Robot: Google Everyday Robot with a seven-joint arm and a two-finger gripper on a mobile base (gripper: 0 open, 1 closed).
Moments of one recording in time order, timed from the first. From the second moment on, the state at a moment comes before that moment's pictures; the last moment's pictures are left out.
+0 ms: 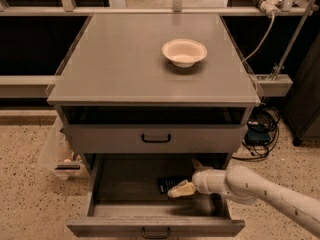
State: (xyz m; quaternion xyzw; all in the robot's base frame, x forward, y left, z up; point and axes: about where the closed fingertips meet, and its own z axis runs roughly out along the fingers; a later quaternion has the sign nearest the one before) arm 0.564 -0.106 0.433 -0.38 0.80 0.24 0.41
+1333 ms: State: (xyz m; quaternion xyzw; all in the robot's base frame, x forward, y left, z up) arm 0.574 -0.084 0.366 -0.39 0.81 0.23 0.37
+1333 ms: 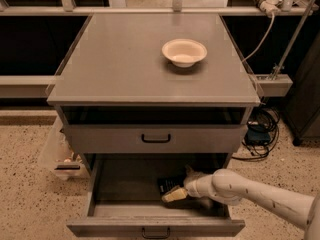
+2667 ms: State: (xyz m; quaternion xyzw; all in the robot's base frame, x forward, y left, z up) arm 0.576 -0.077 0.353 -0.41 0.81 0.21 0.36
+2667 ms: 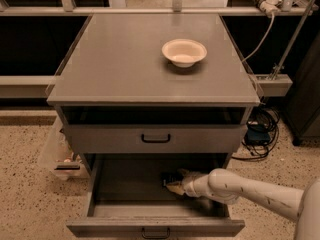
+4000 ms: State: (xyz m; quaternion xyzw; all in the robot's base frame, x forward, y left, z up) arm 0.576 -0.077 0.356 -0.41 0.81 0.21 0.36
